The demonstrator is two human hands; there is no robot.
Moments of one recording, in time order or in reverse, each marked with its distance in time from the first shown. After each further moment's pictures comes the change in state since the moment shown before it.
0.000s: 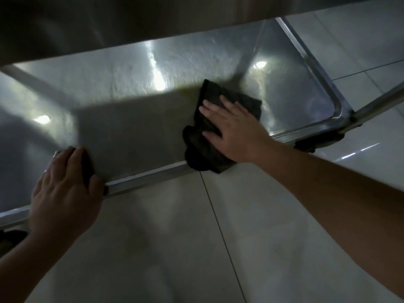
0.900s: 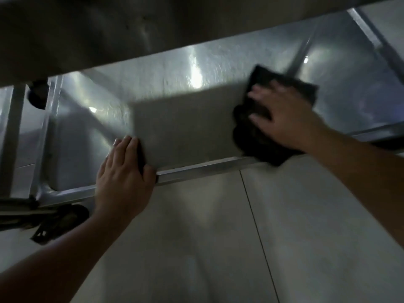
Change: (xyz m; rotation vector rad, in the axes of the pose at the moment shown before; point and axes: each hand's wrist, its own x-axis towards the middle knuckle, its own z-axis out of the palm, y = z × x) left_hand 0.000 -0.005 0.009 0.034 0.085 0.004; right_hand 0.028 0.009 -0.006 0.076 0.123 -0.007
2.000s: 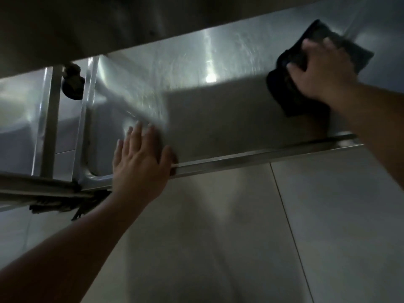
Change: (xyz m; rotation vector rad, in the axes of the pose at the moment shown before) left_hand 0.007 -0.038 -0.019 0.021 -0.127 -0.061; right_hand 0.076 -0.007 -0.002 0.019 0.102 0.342
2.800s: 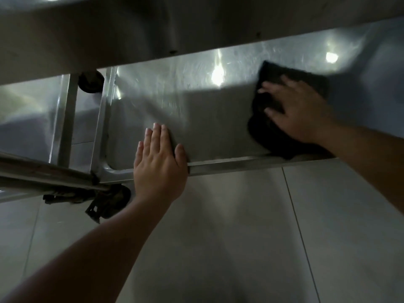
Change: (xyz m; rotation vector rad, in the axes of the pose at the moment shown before) left_hand -0.007 -0.005 0.020 0.014 0.026 -0.086; right_hand -0.061 -0.056 0.027 0.001 -0.118 -0.440
